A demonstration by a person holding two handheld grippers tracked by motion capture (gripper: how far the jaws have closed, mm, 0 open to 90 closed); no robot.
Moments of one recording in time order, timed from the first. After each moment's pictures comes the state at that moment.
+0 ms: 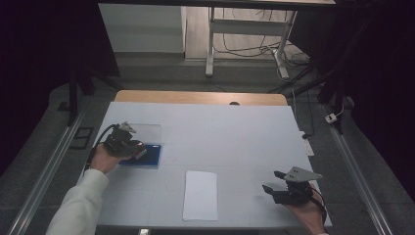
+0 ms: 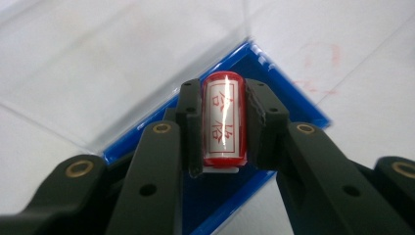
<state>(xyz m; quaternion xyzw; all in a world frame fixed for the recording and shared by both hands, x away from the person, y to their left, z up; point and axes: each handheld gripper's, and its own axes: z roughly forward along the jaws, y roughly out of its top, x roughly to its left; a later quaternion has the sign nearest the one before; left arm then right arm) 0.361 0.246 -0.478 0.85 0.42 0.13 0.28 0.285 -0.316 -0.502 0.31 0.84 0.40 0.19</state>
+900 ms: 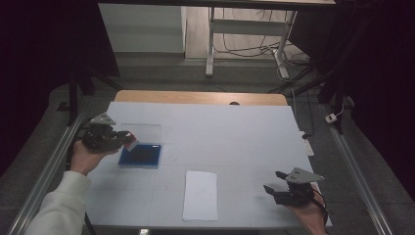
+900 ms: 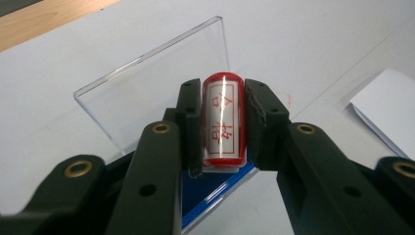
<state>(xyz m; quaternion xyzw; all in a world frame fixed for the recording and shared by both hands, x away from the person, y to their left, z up) 0.331 0.274 -0.426 0.82 0.43 0.14 0.36 0.282 -0.319 -0.501 0.31 0.84 0.40 0.20</state>
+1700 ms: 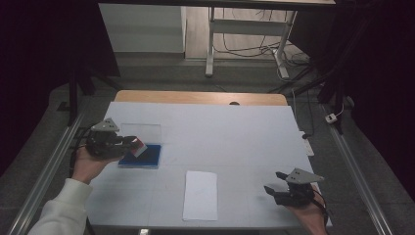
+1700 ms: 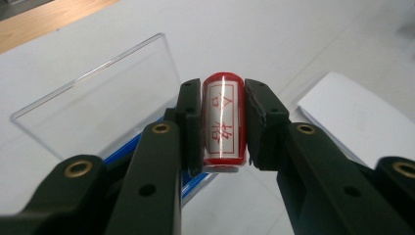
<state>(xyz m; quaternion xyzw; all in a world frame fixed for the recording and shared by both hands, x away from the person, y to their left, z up) 0.308 0.251 -0.418 0.82 0.38 0.13 0.40 0.281 -0.320 -0.503 0.31 0.84 0.39 0.20</state>
